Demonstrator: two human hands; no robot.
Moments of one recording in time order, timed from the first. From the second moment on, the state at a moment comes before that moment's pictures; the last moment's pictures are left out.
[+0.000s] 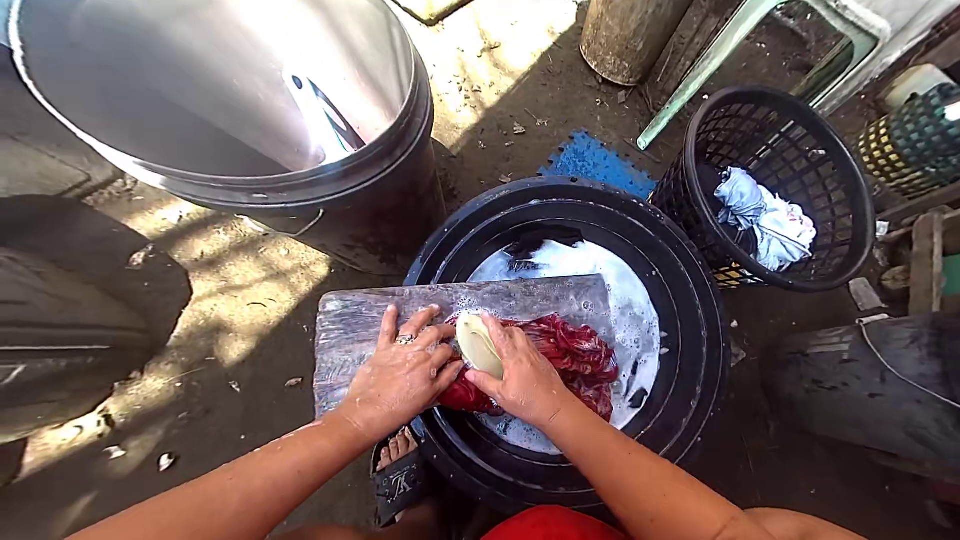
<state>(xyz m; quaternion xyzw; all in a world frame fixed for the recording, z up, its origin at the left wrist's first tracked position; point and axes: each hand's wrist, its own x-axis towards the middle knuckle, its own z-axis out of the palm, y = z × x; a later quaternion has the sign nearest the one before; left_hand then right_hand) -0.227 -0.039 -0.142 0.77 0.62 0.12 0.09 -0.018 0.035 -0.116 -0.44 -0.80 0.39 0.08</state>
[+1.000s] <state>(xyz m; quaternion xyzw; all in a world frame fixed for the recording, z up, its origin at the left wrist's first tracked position) -0.218 -0.029 -0.133 0.75 0.65 0.03 0.14 0.076 0.116 -0.169 -0.65 -0.70 0.29 -0.01</state>
